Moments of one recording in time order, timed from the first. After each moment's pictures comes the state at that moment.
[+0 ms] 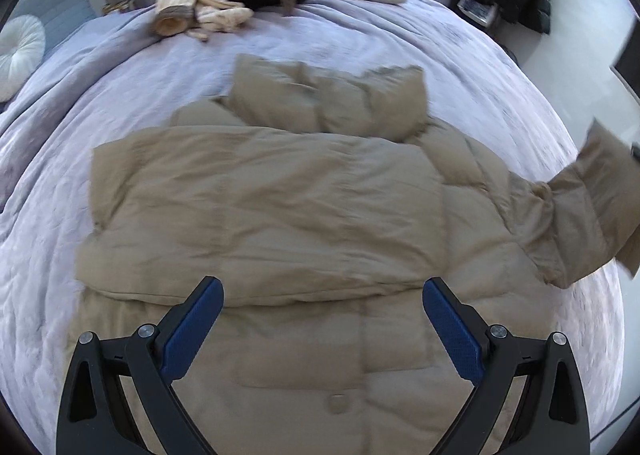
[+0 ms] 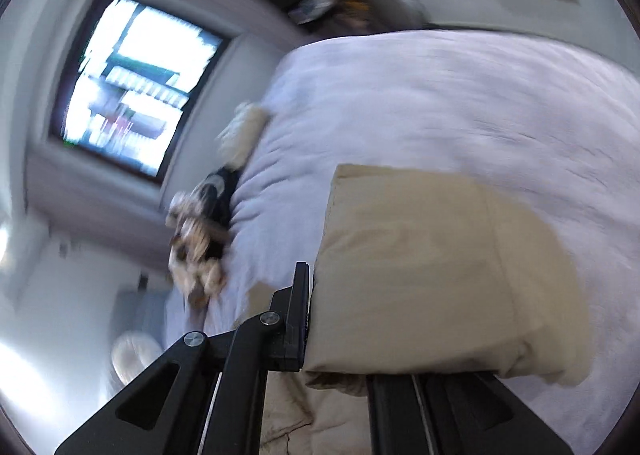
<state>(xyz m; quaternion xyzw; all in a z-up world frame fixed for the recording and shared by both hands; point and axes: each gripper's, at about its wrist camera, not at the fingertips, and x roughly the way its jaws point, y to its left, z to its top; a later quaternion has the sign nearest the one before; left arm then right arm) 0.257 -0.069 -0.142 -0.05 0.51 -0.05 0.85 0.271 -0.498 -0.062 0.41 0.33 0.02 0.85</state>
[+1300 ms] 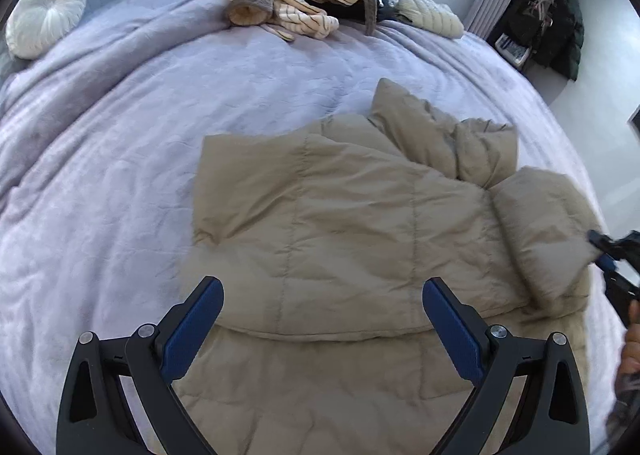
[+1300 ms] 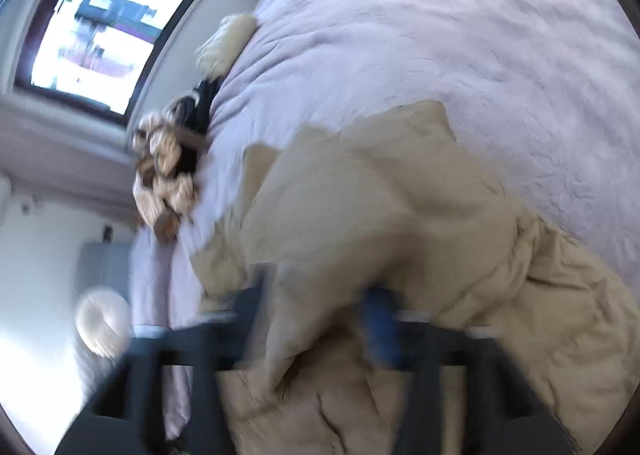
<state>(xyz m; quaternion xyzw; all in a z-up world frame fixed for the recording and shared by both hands) 0.268 0.077 -0.153 -0.12 0.50 -0.03 0.86 0.259 -0.344 -0.142 0.44 0.42 -0.02 0.79</state>
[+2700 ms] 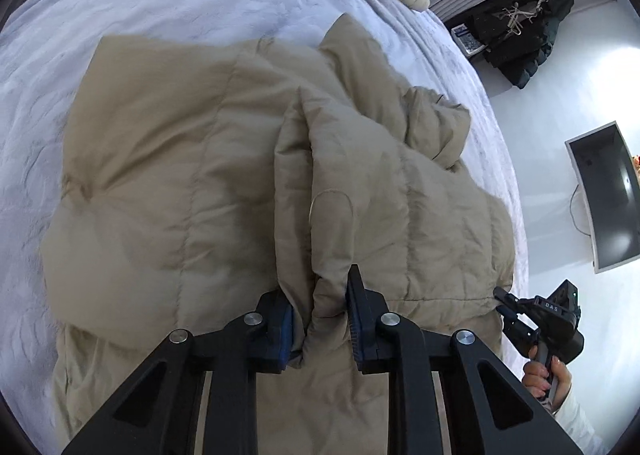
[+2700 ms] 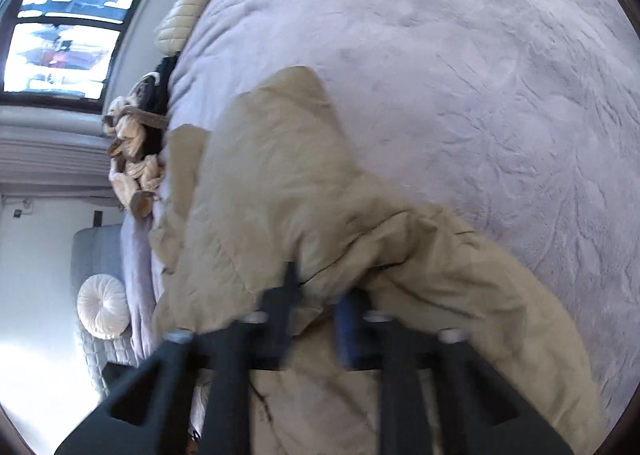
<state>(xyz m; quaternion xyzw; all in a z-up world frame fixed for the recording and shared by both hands) 0.299 0.070 -0.211 -0.25 0.56 -0.17 0.77 0.219 -0.416 -0.213 0.47 0.50 -0.02 0.73</state>
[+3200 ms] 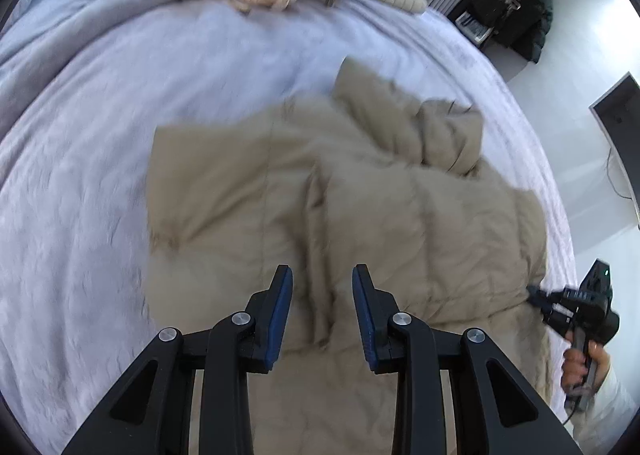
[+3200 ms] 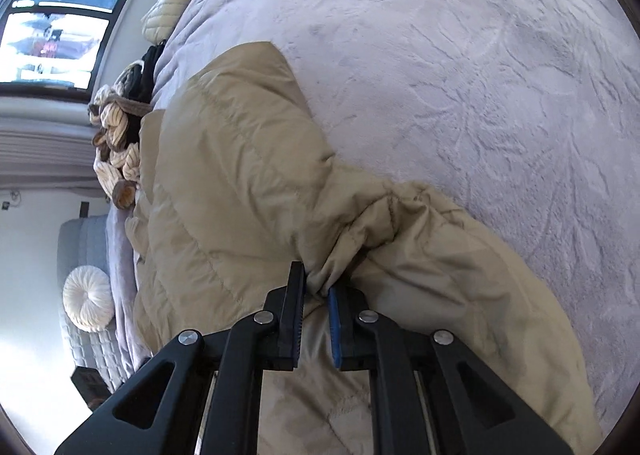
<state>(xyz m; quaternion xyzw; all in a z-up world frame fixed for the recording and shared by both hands) 0.296 0.079 -0.158 -0.14 0.53 -0.13 0.83 0.209 -0.409 -0.214 0.44 0.53 -0.01 0.73</state>
